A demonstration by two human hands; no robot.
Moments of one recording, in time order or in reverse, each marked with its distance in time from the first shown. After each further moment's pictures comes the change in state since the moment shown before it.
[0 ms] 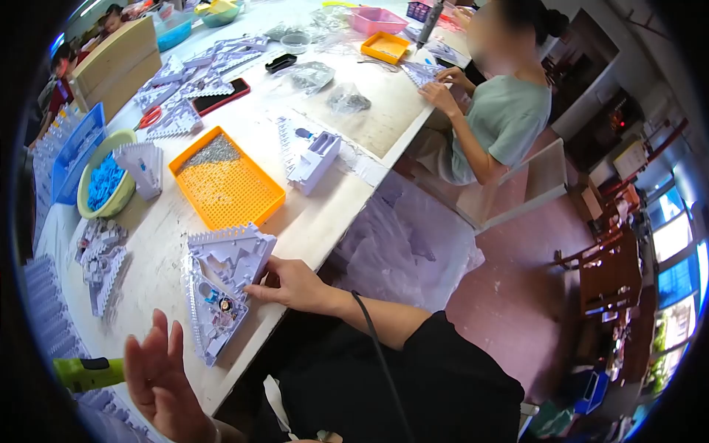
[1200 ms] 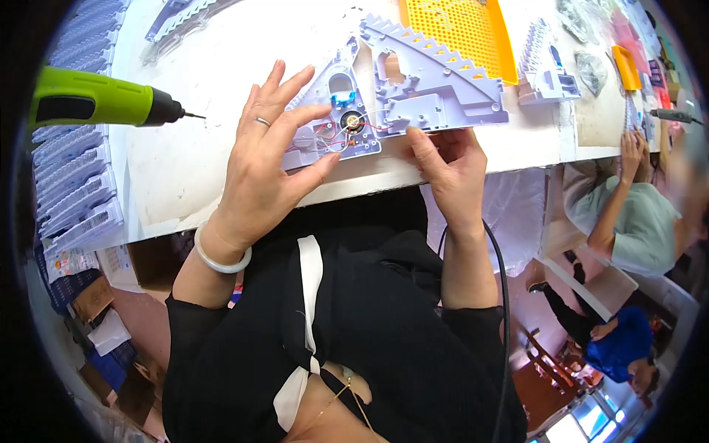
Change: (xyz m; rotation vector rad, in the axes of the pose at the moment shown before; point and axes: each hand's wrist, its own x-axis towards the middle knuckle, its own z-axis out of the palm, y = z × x) left_hand -0.022 -0.096 -0.012 1.168 0.270 -0.158; right_hand 0.000 -0.004 0.003 0.161 0.077 0.073
